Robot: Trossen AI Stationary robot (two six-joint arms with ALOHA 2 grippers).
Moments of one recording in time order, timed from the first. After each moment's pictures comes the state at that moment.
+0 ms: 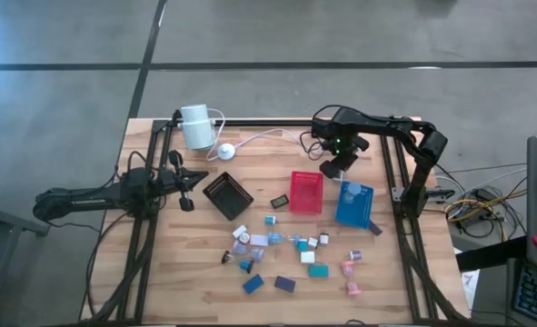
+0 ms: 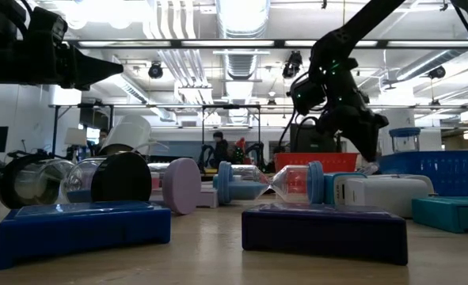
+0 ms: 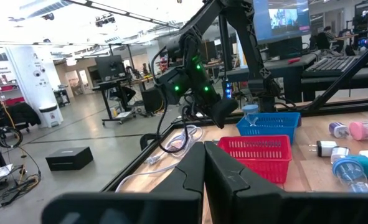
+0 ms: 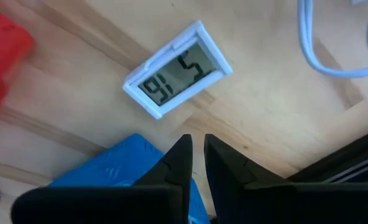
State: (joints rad) left arm 0.14 0.18 0.01 0.26 -0.13 0.23; right arm -0.61 1.83 1.26 -1.29 -0.05 0.31
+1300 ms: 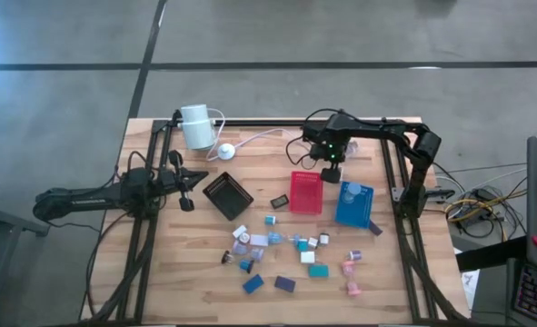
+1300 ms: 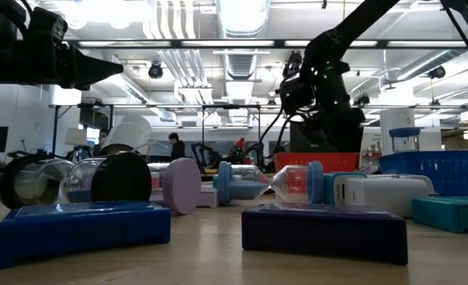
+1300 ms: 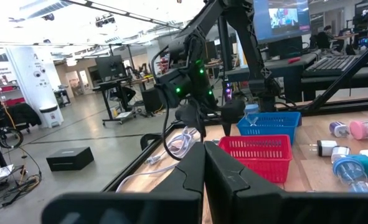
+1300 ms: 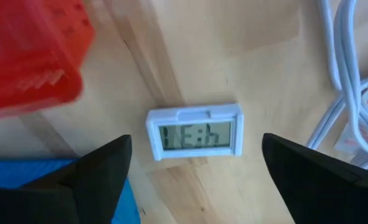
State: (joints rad) left arm 0.14 0.18 0.01 0.26 -0.13 0.23; right arm -0.54 1.87 1.27 -1.16 0.02 -0.18
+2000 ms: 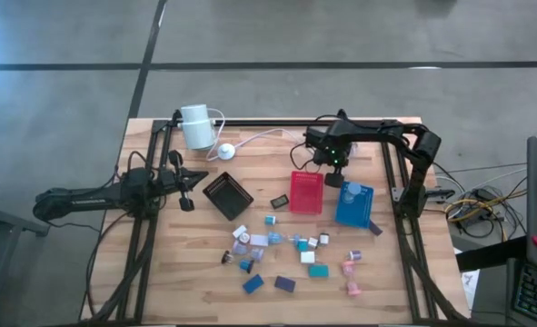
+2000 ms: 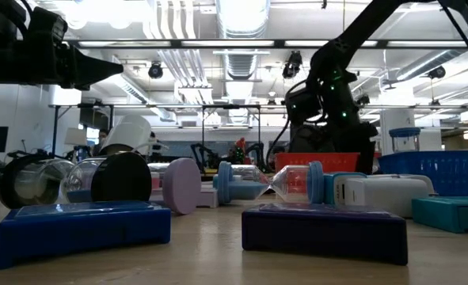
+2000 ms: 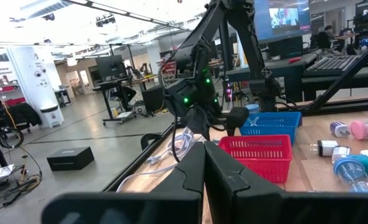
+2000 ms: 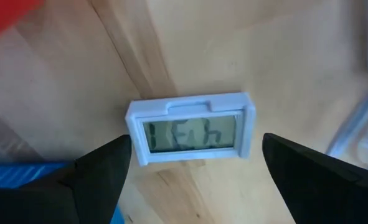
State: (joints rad) left arm 0.14 0.18 0.01 0.26 -0.14 0.23; right arm -0.54 1.87 1.16 -1.07 0.05 -0.18
